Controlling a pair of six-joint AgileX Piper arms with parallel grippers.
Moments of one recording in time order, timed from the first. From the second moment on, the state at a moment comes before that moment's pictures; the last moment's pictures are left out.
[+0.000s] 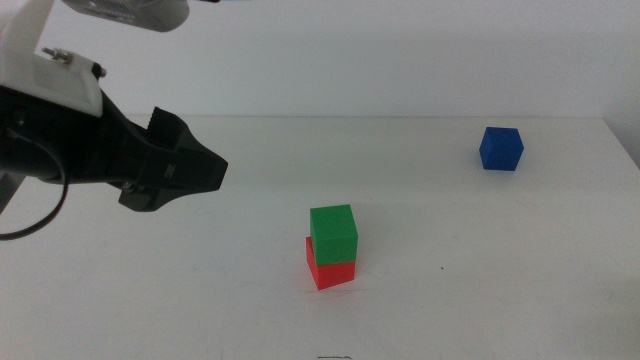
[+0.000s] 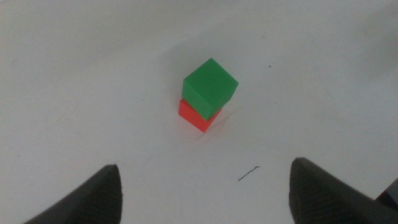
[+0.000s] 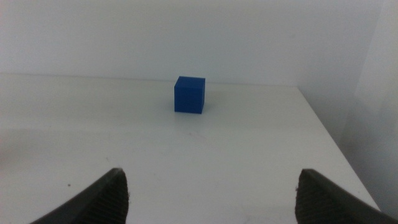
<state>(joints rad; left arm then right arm) -0.38 1.05 -1.18 -0.32 1.01 0.26 0.02 -0.02 0.03 -0.03 0.19 -0.02</state>
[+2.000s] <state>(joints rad) -0.38 1.05 -1.18 -0.31 1.01 0.26 0.02 2.15 -1.91 0.05 0.88 0.05</state>
